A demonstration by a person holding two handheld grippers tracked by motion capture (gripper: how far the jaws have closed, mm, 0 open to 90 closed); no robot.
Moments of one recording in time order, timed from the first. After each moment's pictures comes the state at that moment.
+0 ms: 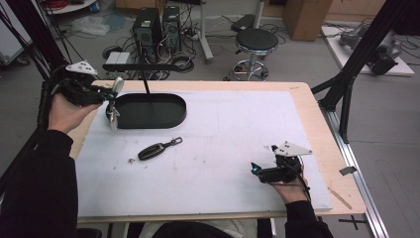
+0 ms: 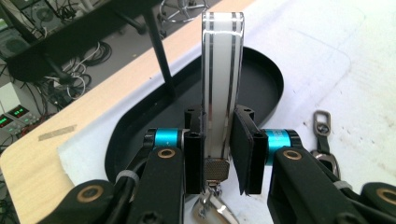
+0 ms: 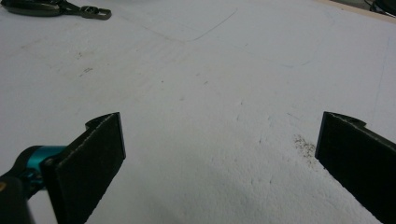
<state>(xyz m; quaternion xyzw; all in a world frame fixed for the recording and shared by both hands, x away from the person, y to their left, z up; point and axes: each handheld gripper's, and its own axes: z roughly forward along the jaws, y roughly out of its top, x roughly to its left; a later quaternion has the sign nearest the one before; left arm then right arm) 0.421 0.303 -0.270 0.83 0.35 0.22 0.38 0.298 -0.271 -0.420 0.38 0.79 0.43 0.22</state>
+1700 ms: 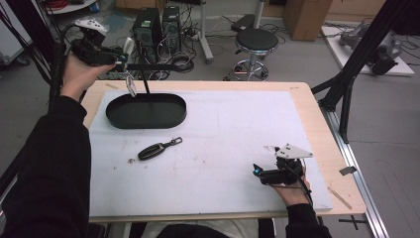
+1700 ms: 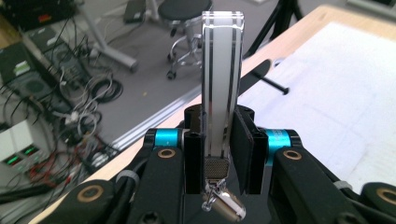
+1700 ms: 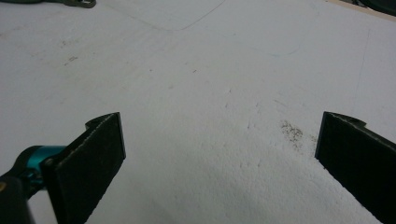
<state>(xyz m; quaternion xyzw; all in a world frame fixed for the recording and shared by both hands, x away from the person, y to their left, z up) 0.491 0.274 -0.209 0.80 0.35 0.24 0.42 0.291 -0.273 -0.421 0.39 0.79 0.41 0.24</state>
